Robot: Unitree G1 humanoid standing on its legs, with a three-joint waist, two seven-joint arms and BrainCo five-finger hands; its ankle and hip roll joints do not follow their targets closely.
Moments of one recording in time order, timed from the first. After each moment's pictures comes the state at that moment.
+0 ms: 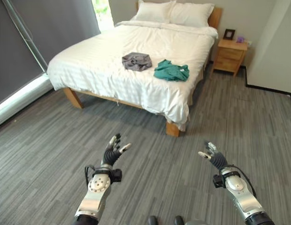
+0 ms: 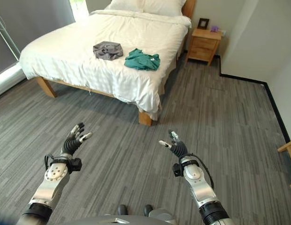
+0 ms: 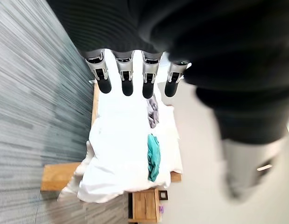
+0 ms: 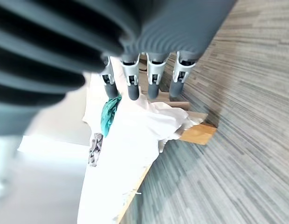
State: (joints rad) left arm 0.05 0.35 -0.09 0.21 -0.23 -0.12 0.11; right arm 0.01 -0.34 0.23 0.29 0.14 -0.07 -0.06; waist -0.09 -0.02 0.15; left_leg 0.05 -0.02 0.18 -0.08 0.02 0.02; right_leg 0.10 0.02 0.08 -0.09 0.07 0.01
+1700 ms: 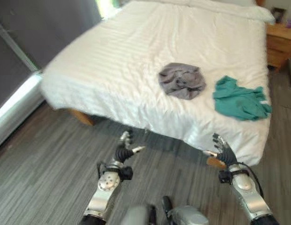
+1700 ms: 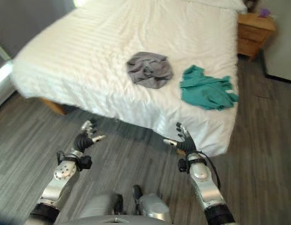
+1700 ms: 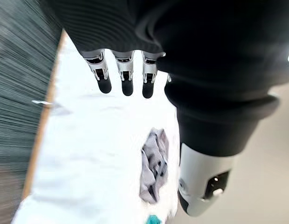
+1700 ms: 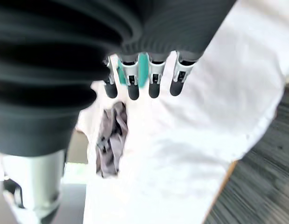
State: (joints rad) left arm 0.02 0.32 -0.14 0.16 -0.30 -0.12 0.13; right arm 0.01 -0.38 0.16 0.19 0.17 -0.11 -0.10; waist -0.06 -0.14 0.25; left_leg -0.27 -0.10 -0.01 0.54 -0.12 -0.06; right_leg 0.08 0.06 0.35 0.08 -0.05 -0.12
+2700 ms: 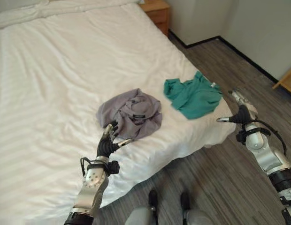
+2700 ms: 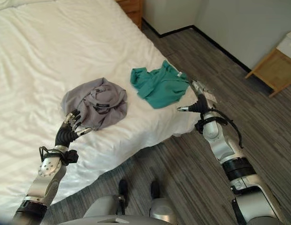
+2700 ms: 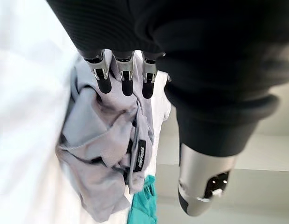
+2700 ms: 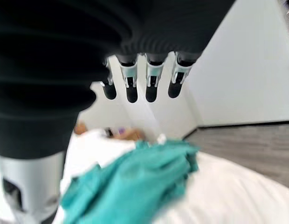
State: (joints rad) left arm 0.09 0.44 -0.08 0.11 -0.35 -0.17 0.10; right arm -0.48 -0.69 0.37 0.46 -0.31 0.00 -0.22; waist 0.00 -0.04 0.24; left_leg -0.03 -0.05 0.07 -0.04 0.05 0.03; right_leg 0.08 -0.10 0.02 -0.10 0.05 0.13
